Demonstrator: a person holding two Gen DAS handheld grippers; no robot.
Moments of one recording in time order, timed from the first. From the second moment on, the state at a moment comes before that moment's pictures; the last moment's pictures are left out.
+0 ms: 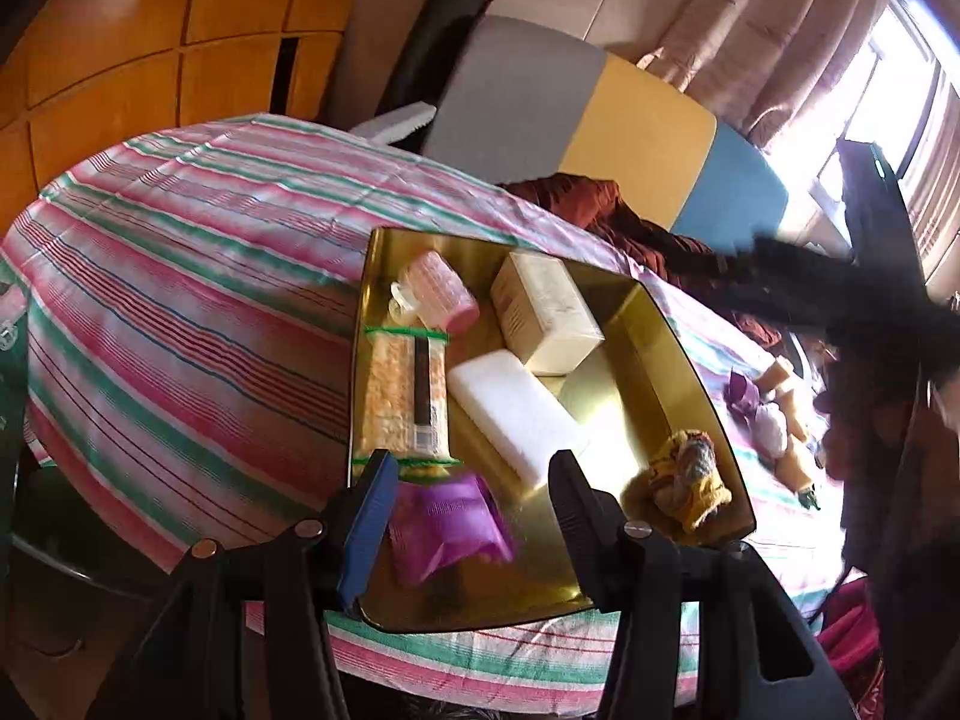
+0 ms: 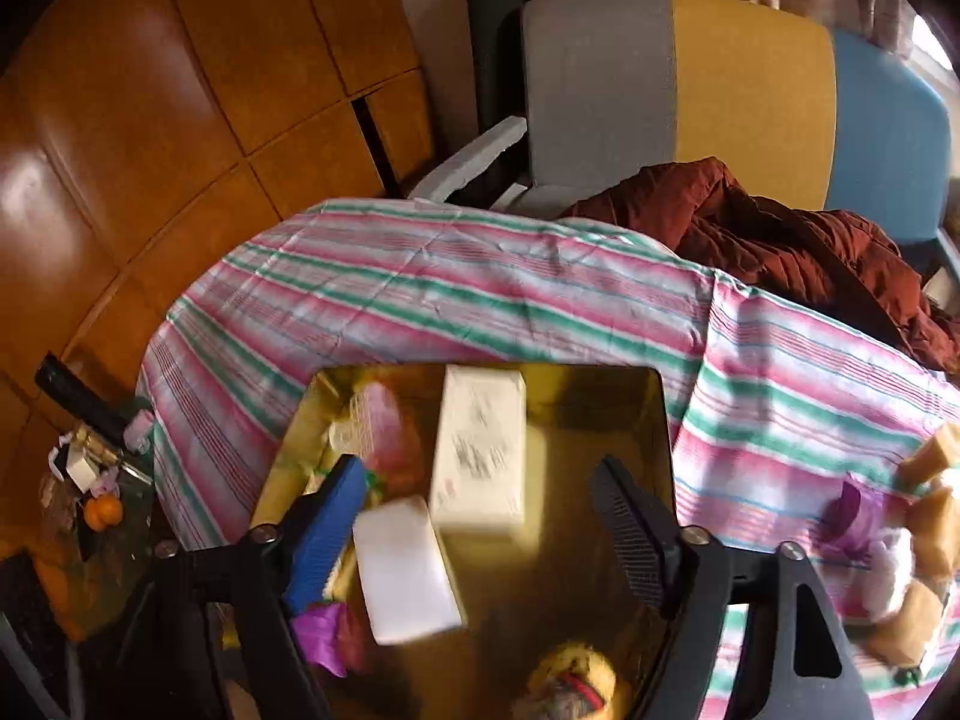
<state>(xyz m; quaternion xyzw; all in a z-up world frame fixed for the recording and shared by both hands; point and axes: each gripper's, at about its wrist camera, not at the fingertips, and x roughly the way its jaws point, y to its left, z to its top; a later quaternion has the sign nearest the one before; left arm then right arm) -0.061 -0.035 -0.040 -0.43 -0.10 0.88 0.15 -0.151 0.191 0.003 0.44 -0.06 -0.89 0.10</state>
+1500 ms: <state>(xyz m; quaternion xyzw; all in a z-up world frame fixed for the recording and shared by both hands) -0.038 0.037 -0.015 -0.40 -0.01 0.90 0.15 -0.010 0.259 -0.010 0.38 -0.05 -0.92 -0.02</state>
